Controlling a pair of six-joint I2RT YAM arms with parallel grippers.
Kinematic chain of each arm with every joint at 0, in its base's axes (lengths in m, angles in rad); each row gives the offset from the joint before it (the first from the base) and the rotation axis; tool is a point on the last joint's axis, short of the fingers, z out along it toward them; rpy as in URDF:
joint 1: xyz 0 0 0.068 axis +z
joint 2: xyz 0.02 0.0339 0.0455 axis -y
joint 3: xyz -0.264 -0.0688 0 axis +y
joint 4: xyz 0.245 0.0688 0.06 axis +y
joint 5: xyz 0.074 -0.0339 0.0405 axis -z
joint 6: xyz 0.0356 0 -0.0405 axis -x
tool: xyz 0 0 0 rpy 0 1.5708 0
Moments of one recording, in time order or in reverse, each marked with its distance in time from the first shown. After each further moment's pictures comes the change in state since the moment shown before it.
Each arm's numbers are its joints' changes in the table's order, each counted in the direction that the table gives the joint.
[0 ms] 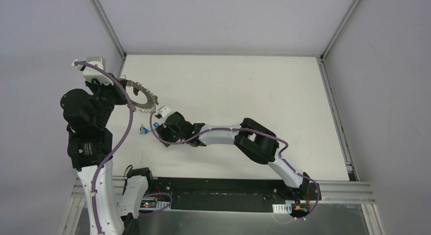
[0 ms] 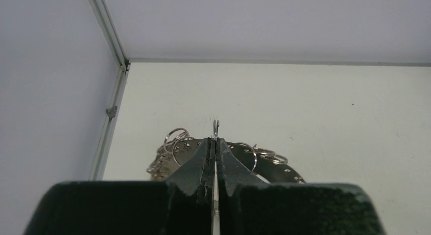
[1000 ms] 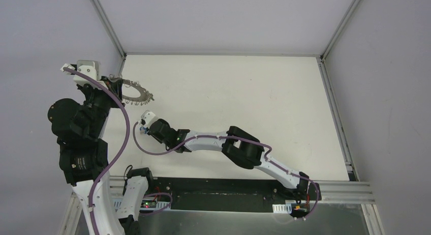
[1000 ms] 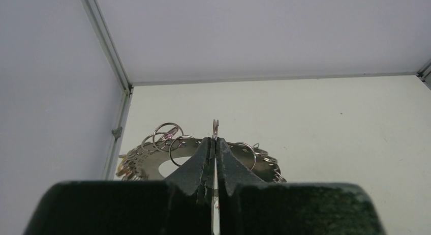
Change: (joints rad) left arm 0.000 0.038 -0.130 0.061 0.038 -0.017; right arm 0.093 -0.233 -0.359 0.093 0.387 0.275
